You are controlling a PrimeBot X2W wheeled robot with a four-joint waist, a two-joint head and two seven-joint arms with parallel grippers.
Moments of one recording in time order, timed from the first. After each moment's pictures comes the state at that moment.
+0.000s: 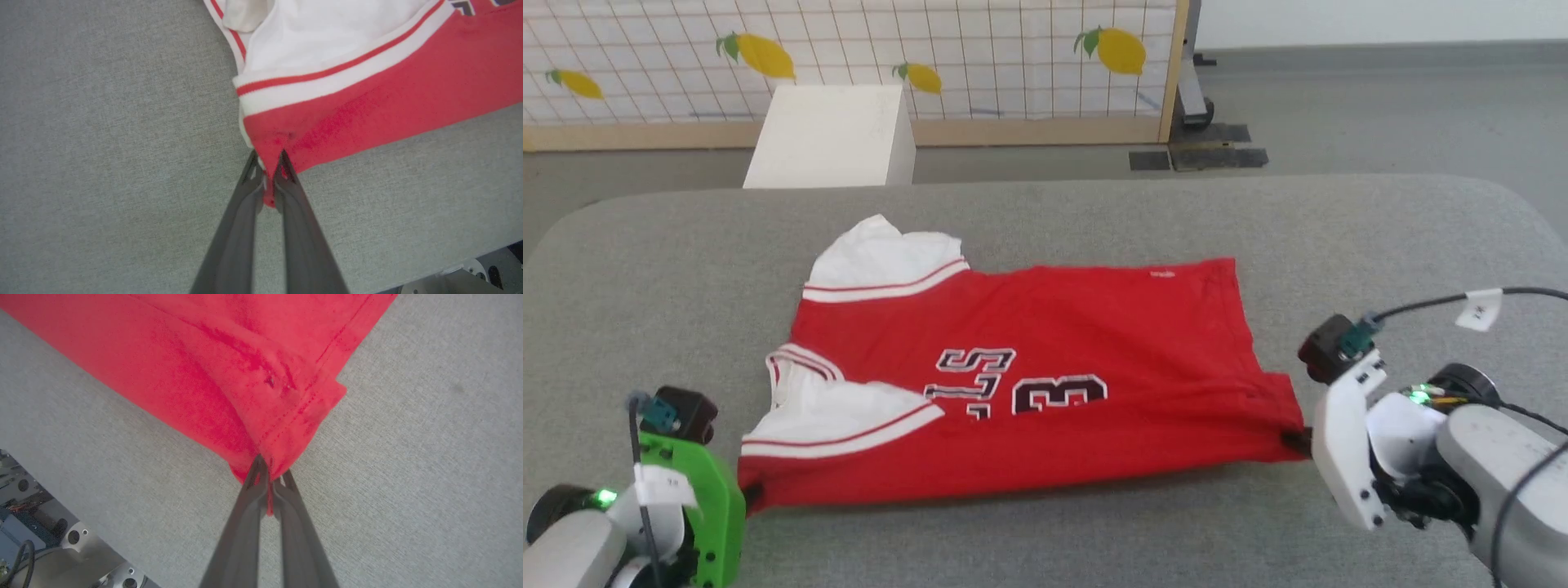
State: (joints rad) left arm -0.28 0.75 -0.58 0.32 -0.85 -0.09 0.47; right arm -0.56 -0.59 0.85 0.37 0.79 0.13 0.59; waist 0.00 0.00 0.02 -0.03
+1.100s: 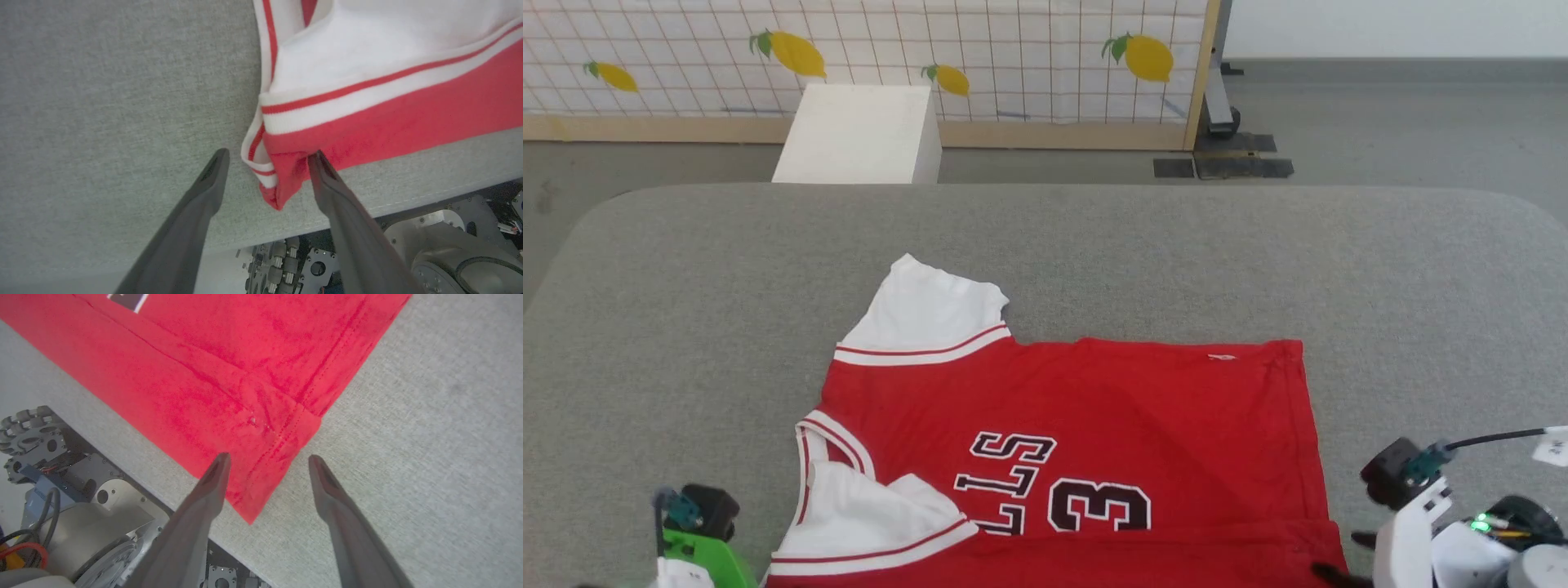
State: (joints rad) left arm -0.07 0.76 -0.62 0.23 -0.90 -0.04 0.46; right arm -0.15 -0.71 0.65 0.12 0.75 0.13 0.59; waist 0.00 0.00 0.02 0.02
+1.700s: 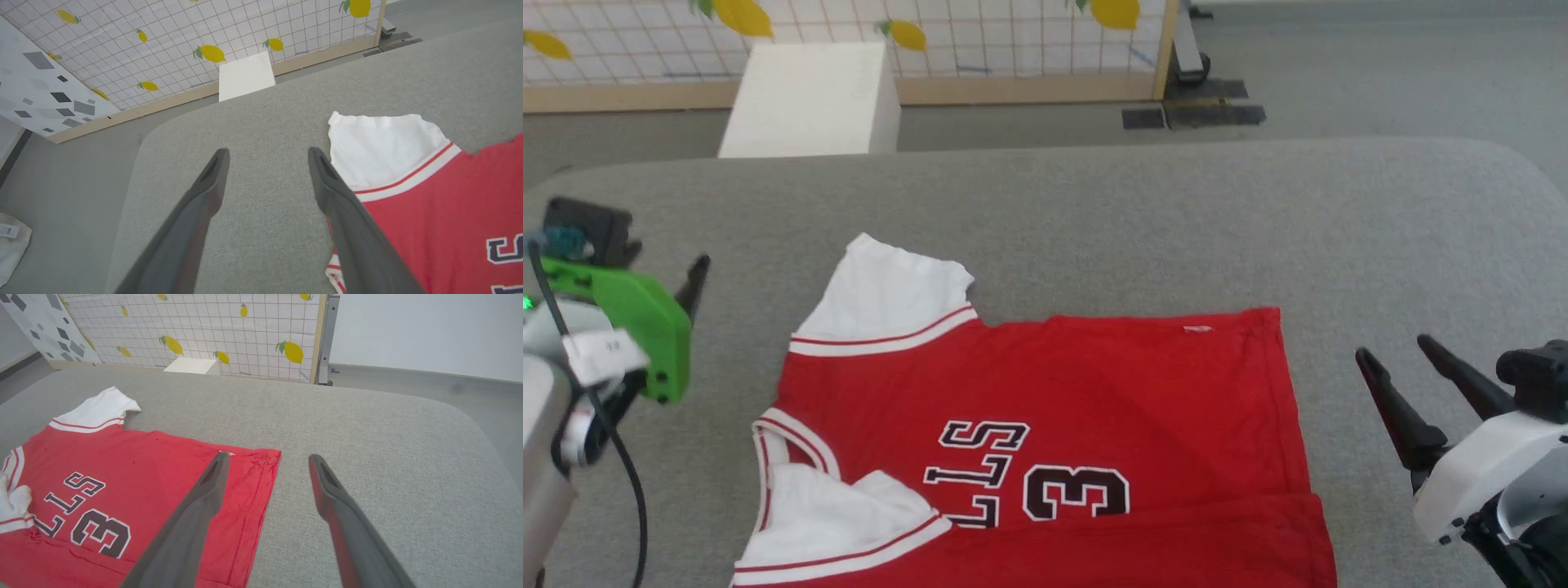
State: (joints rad) left arm -0.50 0.80 -0.50 0.20 -0.67 0.05 0.31; right arm 0.00 -0.35 0.03 -0.19 0.42 0.13 0.36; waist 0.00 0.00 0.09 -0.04
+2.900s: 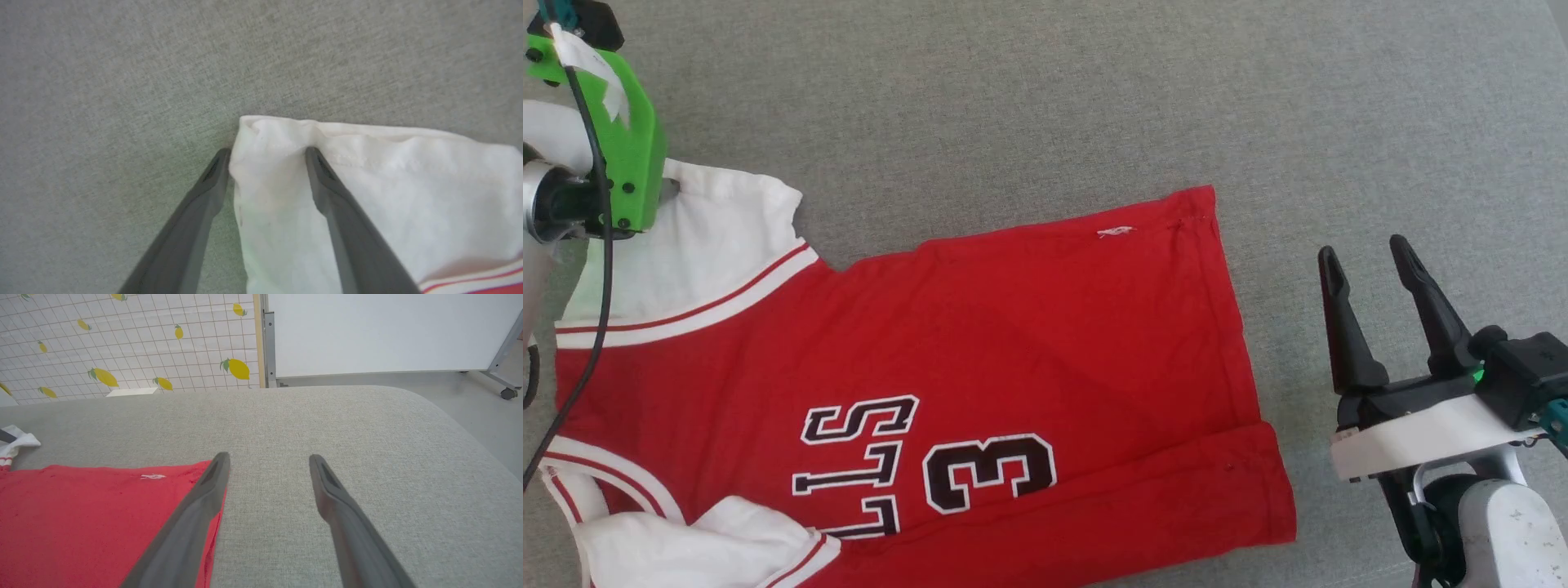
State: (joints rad) left arm -1.10 0.65 -0.67 0.70 -0.71 -0.12 0.93; right arm -0.11 -0.07 0.01 -0.14 0.18 0.13 -0.06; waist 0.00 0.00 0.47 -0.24
